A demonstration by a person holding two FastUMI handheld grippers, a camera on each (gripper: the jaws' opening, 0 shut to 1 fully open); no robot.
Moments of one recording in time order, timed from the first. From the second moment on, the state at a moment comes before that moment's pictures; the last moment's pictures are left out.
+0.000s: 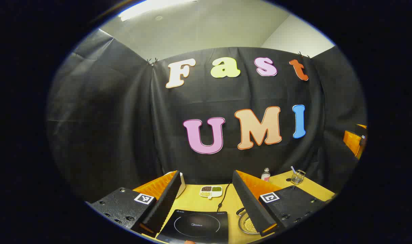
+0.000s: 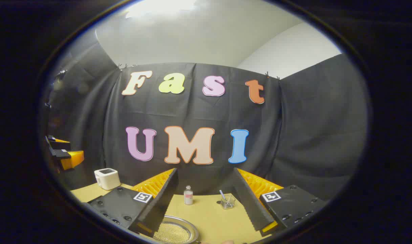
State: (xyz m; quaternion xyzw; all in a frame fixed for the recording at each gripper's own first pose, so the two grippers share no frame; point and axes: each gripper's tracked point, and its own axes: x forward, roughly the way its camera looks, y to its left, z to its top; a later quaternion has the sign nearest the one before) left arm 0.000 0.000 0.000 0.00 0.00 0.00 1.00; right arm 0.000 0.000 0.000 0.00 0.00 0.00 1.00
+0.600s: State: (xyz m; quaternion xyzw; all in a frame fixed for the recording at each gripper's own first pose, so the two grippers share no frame) left arm 0.020 -0.007 -0.030 0.00 0.03 0.01 1.00; right arm 0.010 -0.011 -0.011 0.00 0.01 0.00 1.00
